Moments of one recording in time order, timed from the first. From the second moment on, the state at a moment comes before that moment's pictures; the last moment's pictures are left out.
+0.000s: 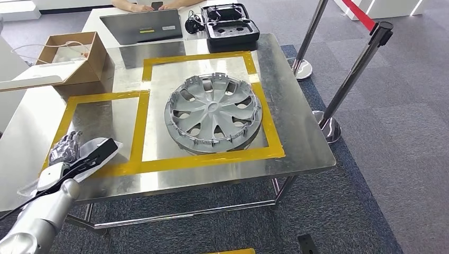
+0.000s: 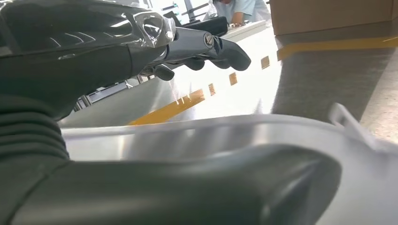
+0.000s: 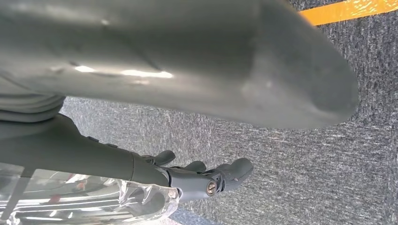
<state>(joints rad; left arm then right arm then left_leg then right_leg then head) -0.70 0.21 -0.01 -0.28 -1.25 0.23 -0.13 -0.13 0.16 -0.84 -0.19 1.15 -0.15 -0.07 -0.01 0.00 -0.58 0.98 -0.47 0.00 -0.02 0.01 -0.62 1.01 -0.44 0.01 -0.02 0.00</state>
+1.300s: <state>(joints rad) -0.53 0.22 0.11 -0.73 -0.60 0.03 -0.61 -0.11 0.17 -0.84 -0.19 1.13 -0.15 -0.07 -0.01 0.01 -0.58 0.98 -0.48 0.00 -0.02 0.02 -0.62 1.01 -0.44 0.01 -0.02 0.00</state>
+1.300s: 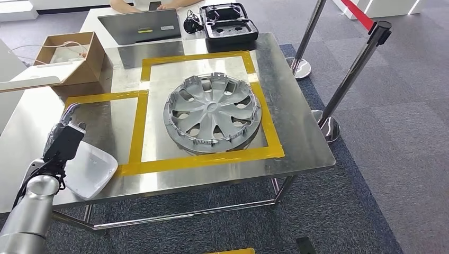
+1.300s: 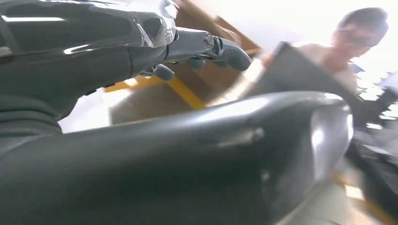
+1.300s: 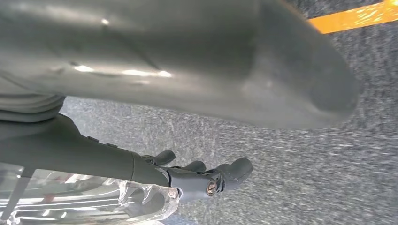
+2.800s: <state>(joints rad) 0.24 0.03 0.12 -2.06 -0.04 -0.26 -0.70 -0.08 0.16 -0.85 -0.19 1.10 -0.18 -0.09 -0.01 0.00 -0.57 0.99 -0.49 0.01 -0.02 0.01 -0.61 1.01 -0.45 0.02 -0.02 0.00</state>
